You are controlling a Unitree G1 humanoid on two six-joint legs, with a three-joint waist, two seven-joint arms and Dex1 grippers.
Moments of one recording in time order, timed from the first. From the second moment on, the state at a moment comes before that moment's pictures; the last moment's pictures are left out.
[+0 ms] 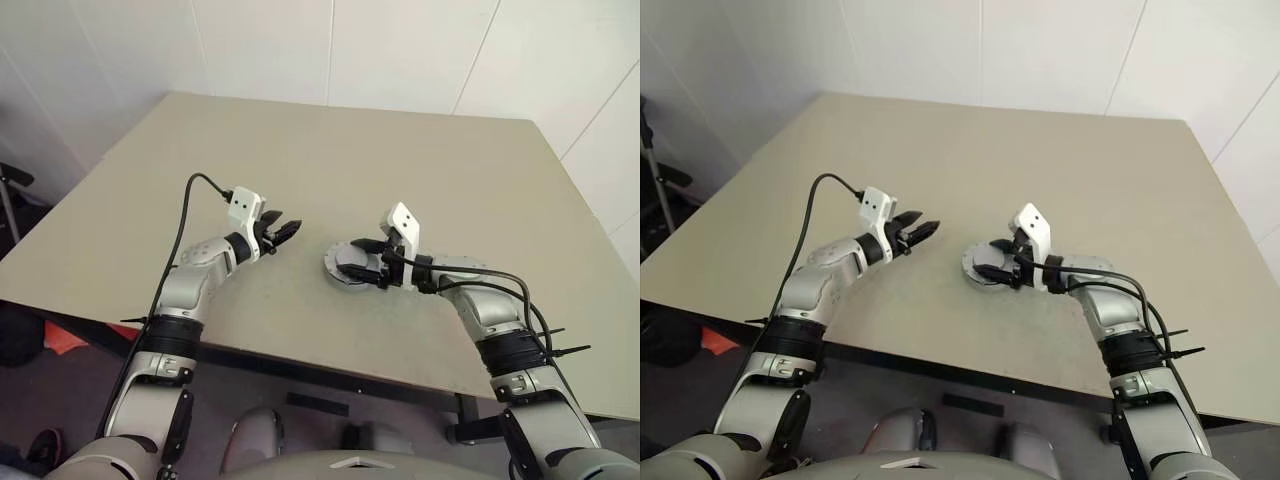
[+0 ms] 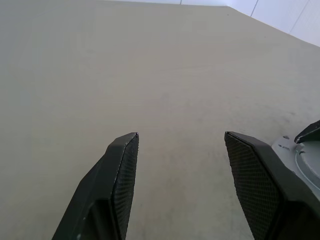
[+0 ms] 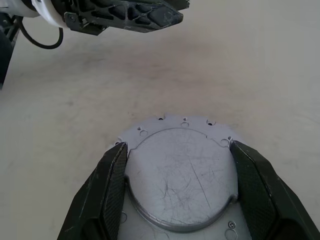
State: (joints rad) left arm -0.51 0.24 -0.01 0.26 -0.29 0.40 -0.61; right arm -0.41 -0.42 0.15 0.22 0.25 0.33 0.99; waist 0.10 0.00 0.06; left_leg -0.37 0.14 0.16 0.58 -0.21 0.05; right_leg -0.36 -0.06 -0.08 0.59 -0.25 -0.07
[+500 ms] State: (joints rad) left arm -0.51 0.24 -0.01 0.26 -0.29 0.40 -0.61; right arm -0.41 -0.38 0.13 0.28 0.24 0.25 0.98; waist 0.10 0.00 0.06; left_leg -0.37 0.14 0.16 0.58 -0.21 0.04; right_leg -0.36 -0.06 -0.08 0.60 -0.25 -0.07
